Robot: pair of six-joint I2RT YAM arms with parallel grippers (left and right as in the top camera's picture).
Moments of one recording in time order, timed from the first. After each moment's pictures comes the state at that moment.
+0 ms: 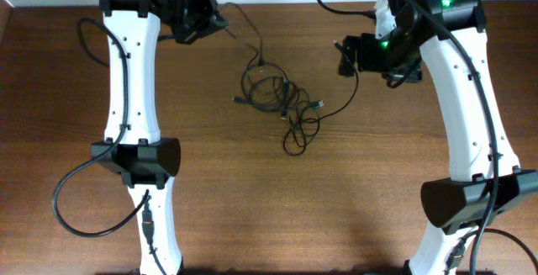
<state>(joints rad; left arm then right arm) -0.07 2.35 2.84 -1.59 0.50 -0.52 0.20 1.99 2.29 -1.63 -0.11 0.27</state>
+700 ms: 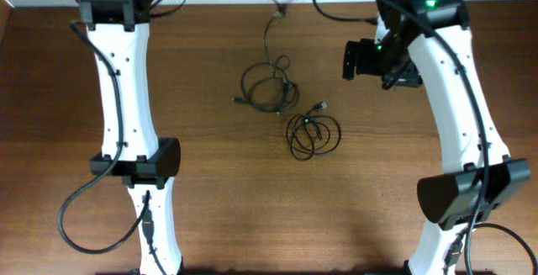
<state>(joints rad) -0.06 2.35 3.09 -1.15 1.17 -0.42 0.22 2.02 2.20 -1.58 -0.03 0.34</state>
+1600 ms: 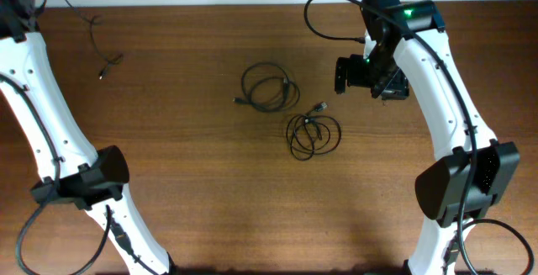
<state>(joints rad) 0.34 2.24 2.91 -0.91 0.08 -0.44 0.22 2.04 2.04 -1.49 -0.08 0.34</state>
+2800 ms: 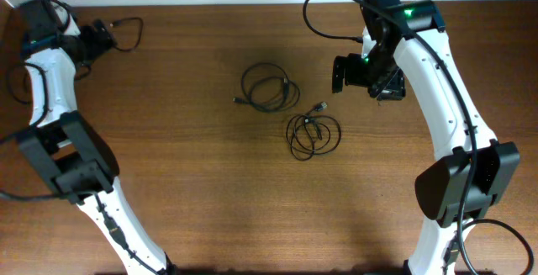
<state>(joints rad) 0.43 2.35 2.08 -0.66 0.20 -0.15 0.22 2.04 2.04 -1.48 -0.14 0.34</state>
